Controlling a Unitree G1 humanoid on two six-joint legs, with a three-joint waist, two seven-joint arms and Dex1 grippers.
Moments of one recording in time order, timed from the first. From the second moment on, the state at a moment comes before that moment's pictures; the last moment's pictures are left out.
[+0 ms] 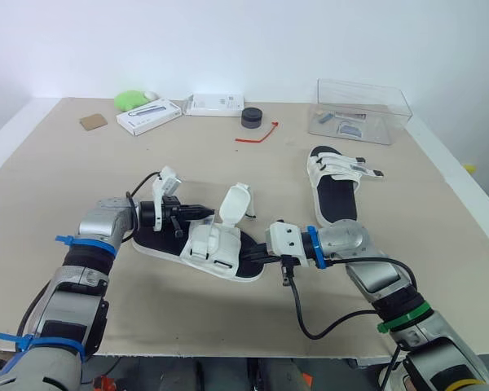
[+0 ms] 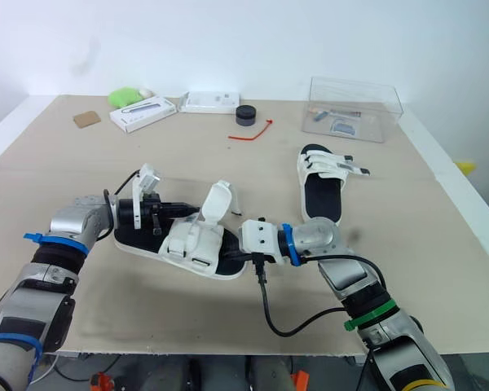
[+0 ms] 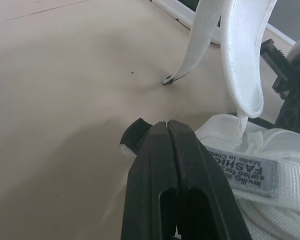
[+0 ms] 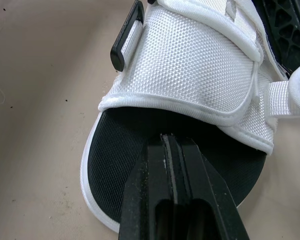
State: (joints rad) left arm -0.80 0.49 -0.09 0.65 -0.35 0.49 -1.23; right arm -0.53 -0.55 0.39 0.04 0.09 0.05 1.16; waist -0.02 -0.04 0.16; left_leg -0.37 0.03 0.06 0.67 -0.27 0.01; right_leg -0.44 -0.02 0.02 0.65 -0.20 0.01
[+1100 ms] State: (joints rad) left arm -0.64 0.64 0.01 0.18 -0.49 0.85 -1.19; right arm -0.60 -0.52 0.39 0.18 0.06 -0.04 1.15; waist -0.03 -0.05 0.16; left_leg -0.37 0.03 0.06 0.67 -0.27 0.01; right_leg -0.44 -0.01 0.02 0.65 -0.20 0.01
